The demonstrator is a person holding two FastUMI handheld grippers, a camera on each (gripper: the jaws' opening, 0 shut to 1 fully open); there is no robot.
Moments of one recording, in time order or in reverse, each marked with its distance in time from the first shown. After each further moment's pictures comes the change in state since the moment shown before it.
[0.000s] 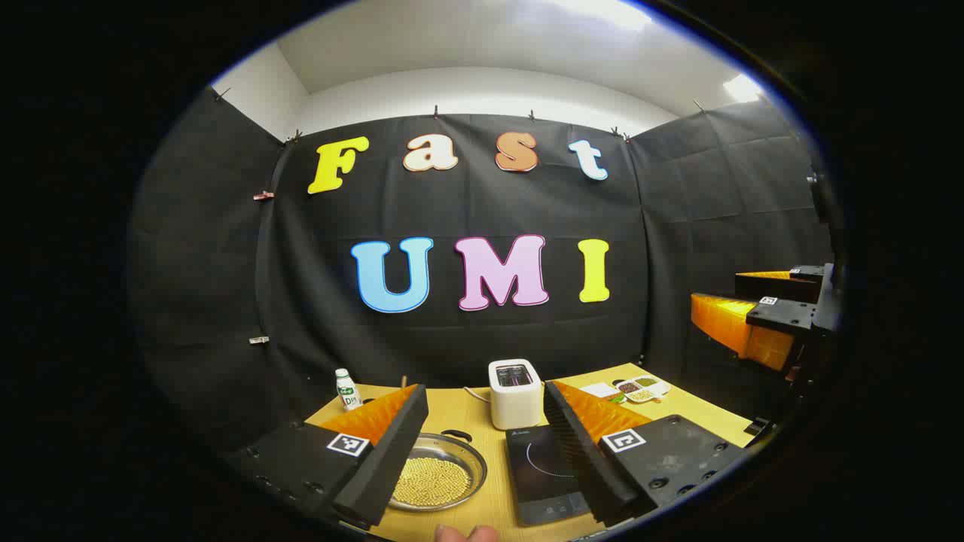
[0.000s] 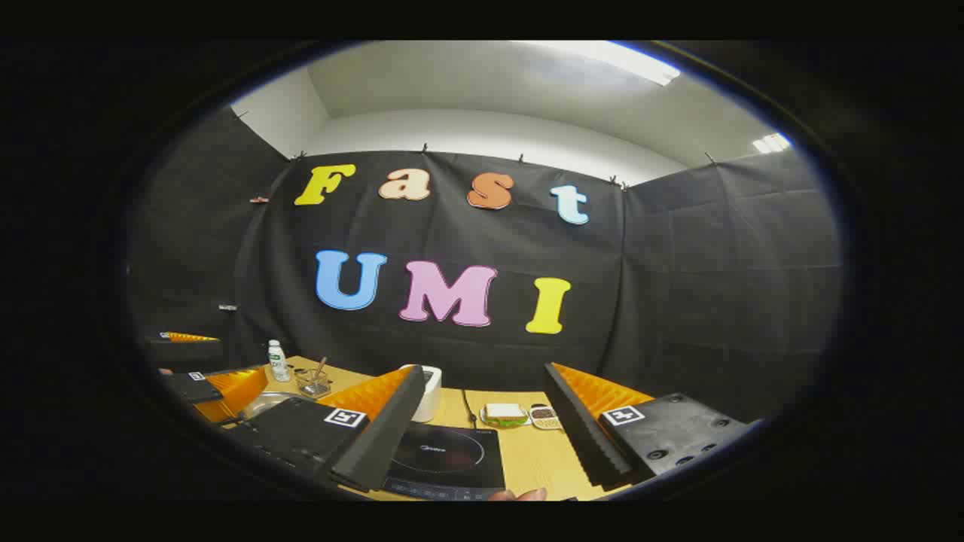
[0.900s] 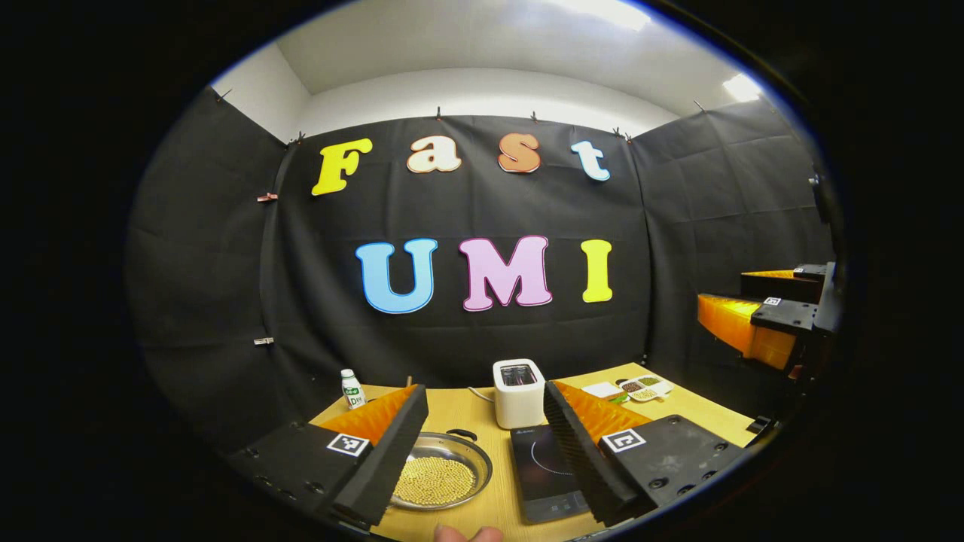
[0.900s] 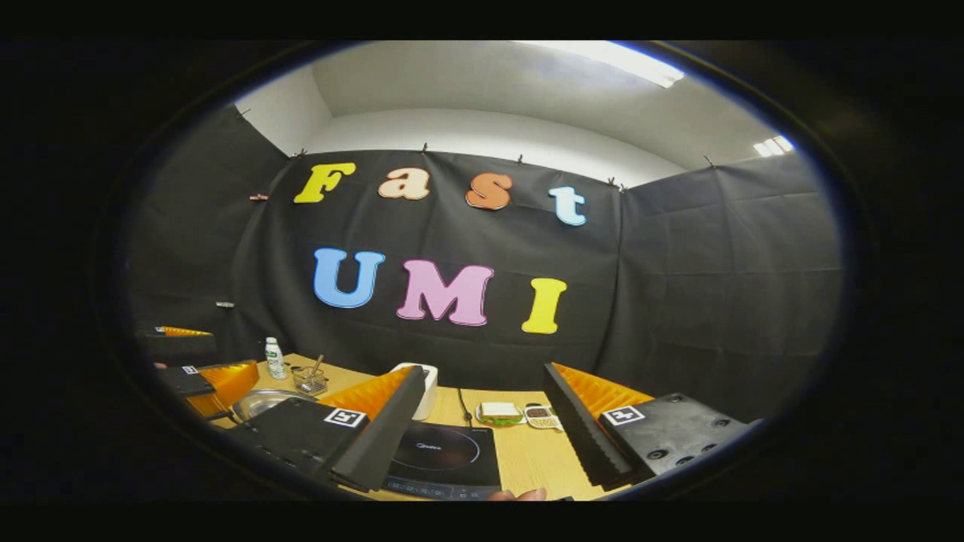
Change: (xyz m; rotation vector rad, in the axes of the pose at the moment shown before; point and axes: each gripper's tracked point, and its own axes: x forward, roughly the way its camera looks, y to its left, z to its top) left arm -0.006 0.008 0.002 0.001 -0.006 0.012; right arm -0.006 -0.002 0.001 -0.016 -0.001 -0.012
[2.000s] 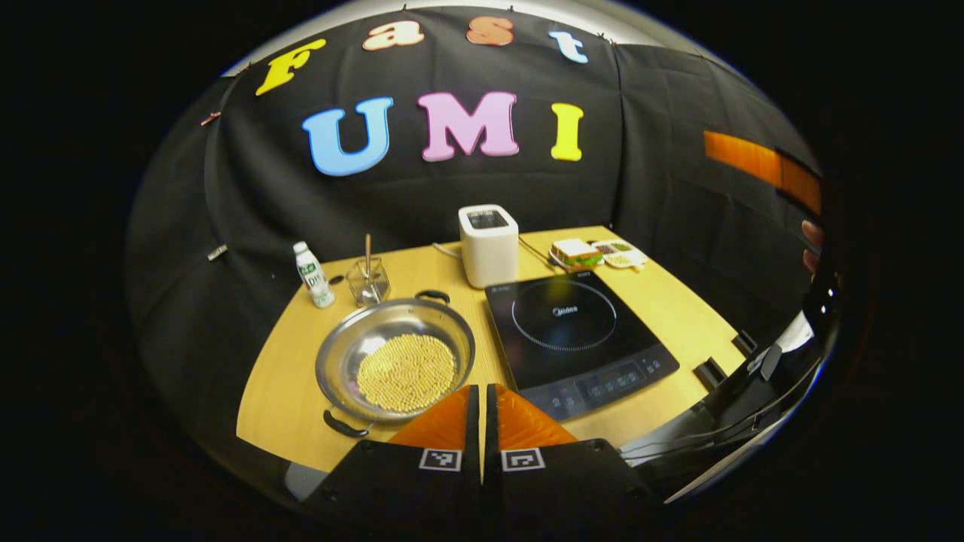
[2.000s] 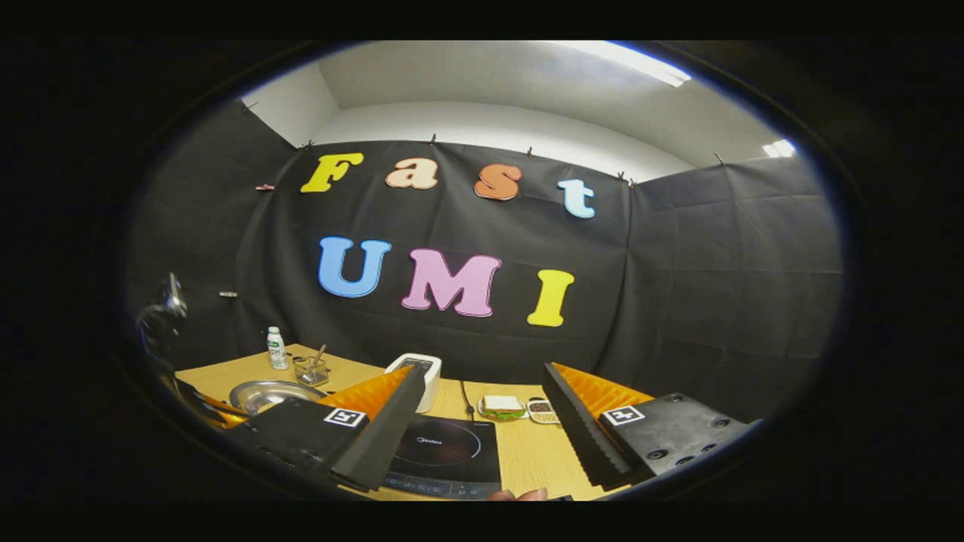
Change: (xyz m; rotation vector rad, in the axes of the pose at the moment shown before) left arm -0.033 -0.002 -0.195 0.015 0.682 -0.228; right arm 0.005 0.007 -0.021 -0.014 0.047 0.019
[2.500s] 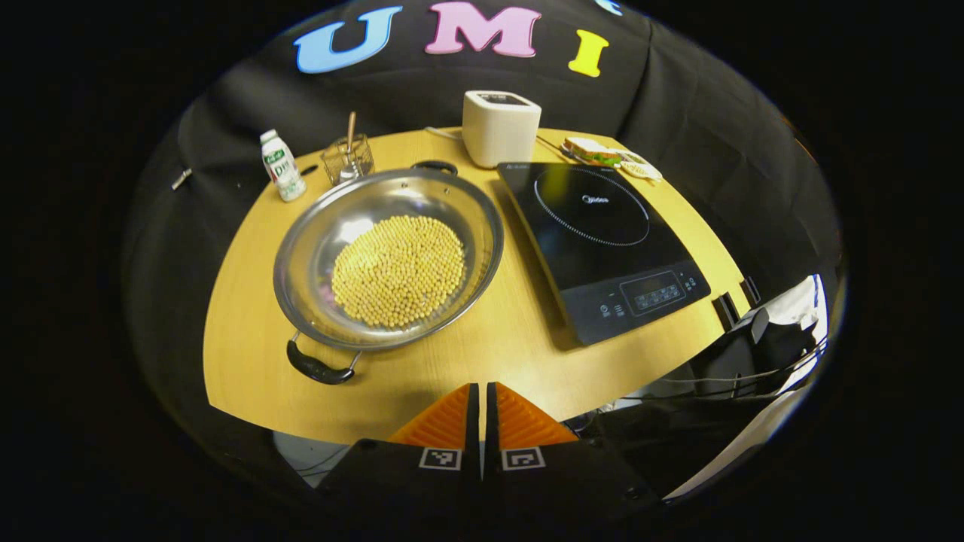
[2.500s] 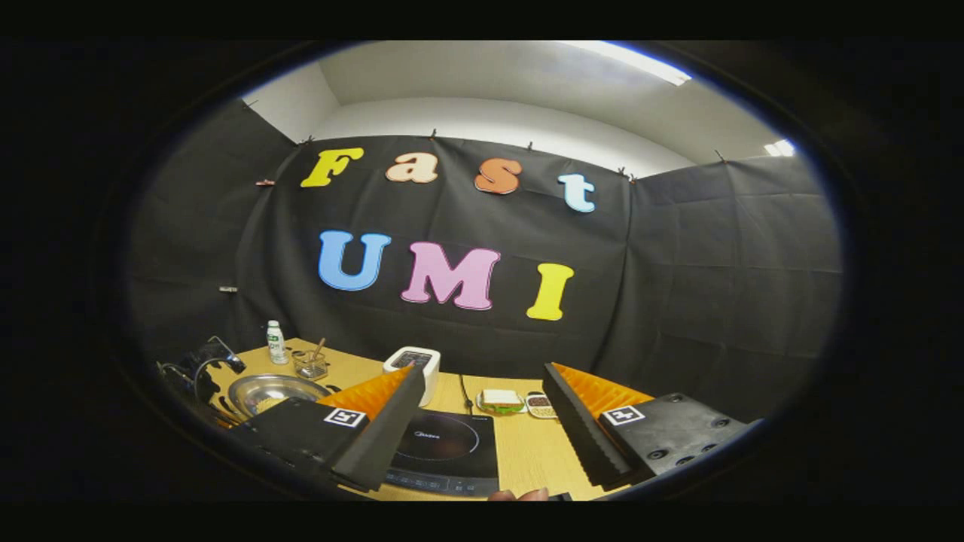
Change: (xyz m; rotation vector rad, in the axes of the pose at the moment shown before) left arm 0.048 0.055 -0.097 -0.106 0.397 -0.121; right arm -0.004 -0.003 -0.010 -0.016 0.024 0.003
